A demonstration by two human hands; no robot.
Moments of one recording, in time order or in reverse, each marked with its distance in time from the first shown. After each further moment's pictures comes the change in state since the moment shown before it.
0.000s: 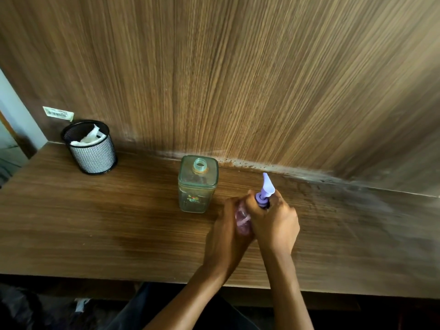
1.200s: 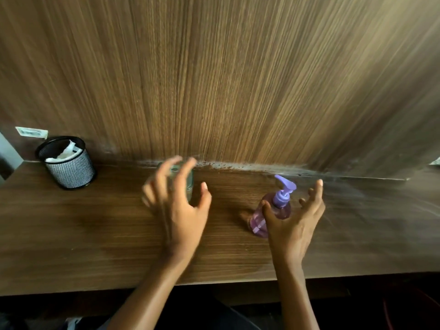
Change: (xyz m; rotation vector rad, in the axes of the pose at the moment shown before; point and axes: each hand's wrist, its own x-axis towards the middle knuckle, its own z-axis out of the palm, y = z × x) left_hand 0.015 0.039 -0.040 0.448 0.757 0.478; right_hand -0.001 0.052 -0.041 0.209 0.211 0.156
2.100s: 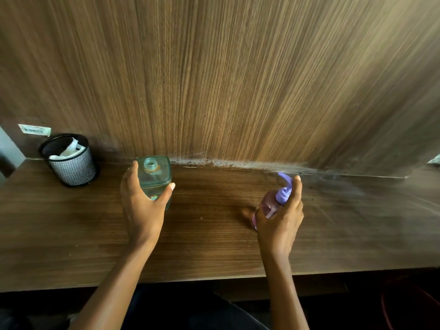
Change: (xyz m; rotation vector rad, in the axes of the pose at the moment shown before) left_hand 0.012 -0.078 -0.006 -0.110 -0.190 -0.404; right_hand -0.013 0.011 0.022 -0.086 -0.093 -0.034
